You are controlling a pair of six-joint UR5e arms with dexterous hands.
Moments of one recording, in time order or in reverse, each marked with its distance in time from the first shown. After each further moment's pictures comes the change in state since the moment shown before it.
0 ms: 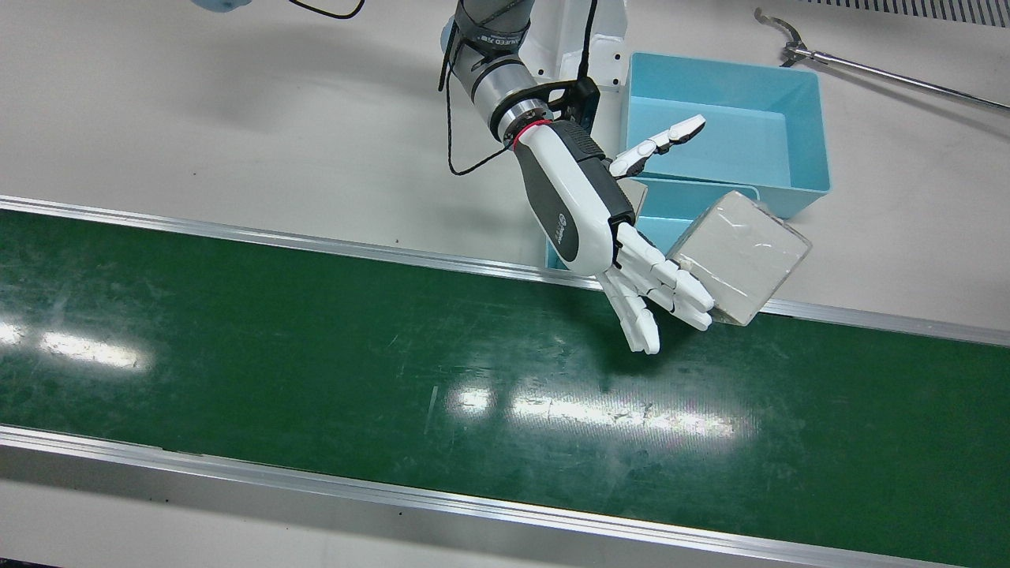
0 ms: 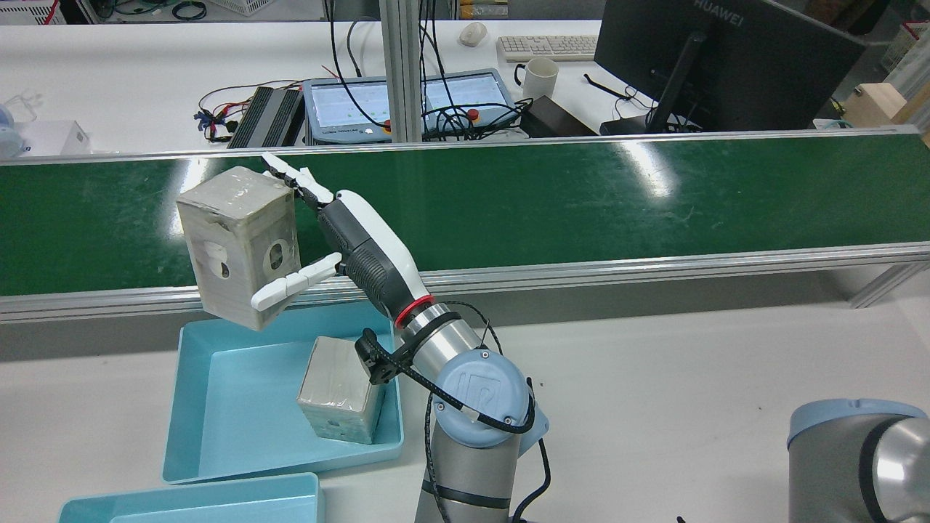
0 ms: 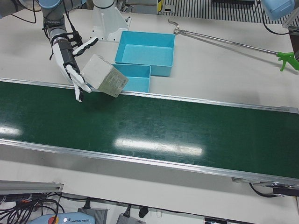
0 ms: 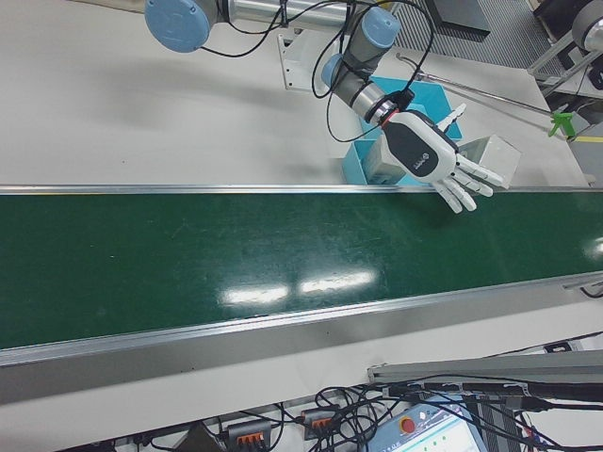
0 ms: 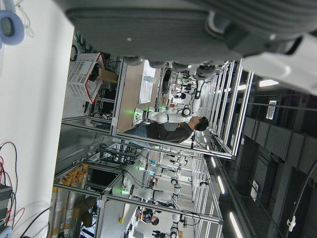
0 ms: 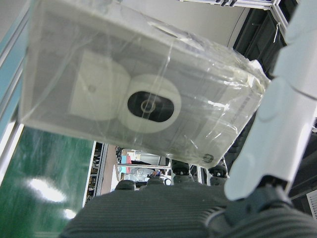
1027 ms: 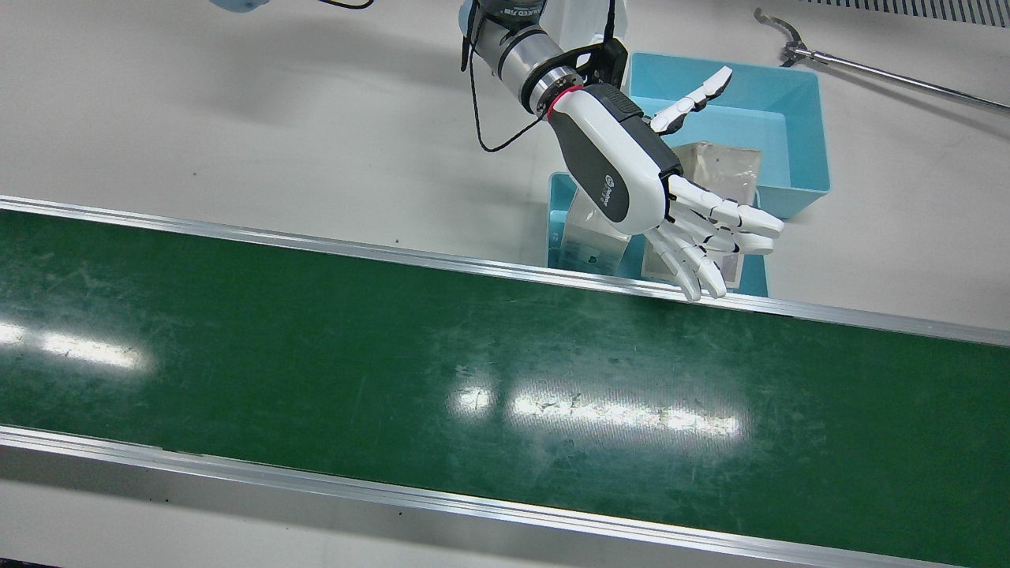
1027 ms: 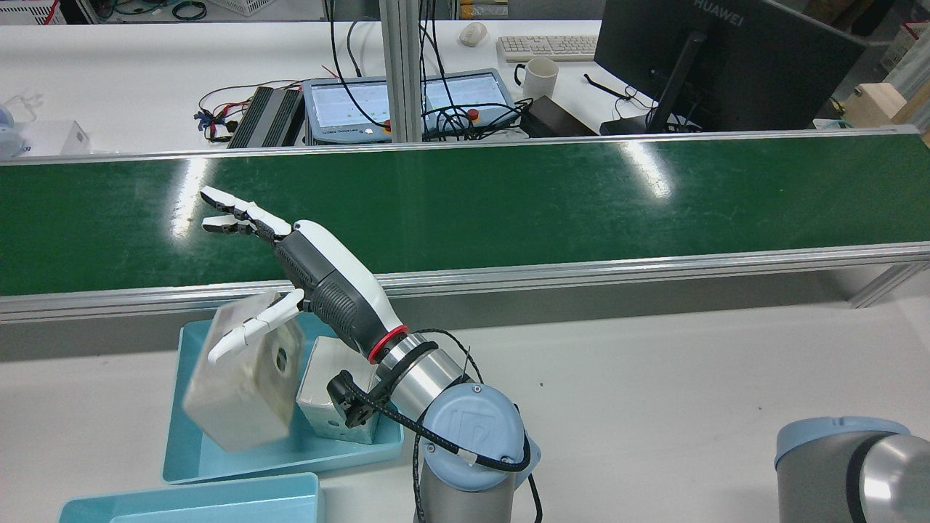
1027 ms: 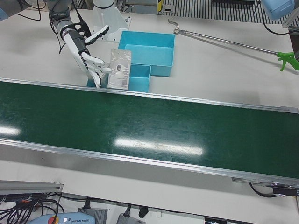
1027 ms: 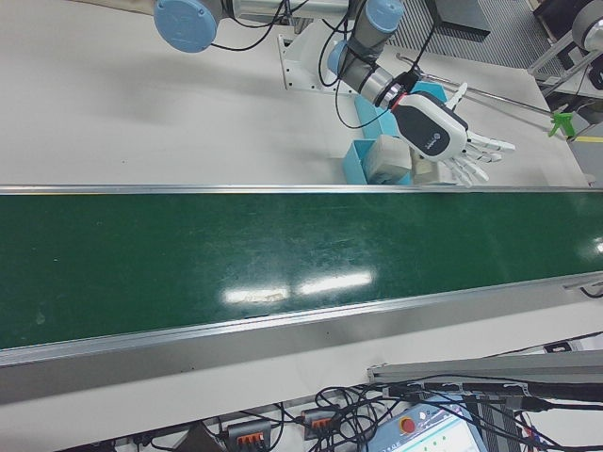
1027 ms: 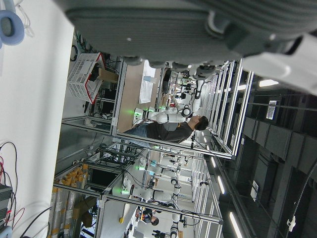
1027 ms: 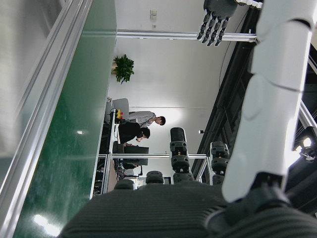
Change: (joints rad) left arm 0.000 0.000 0.000 0.000 0.000 0.000; right arm -0.058 0.007 0.060 -0.012 -0.055 0.001
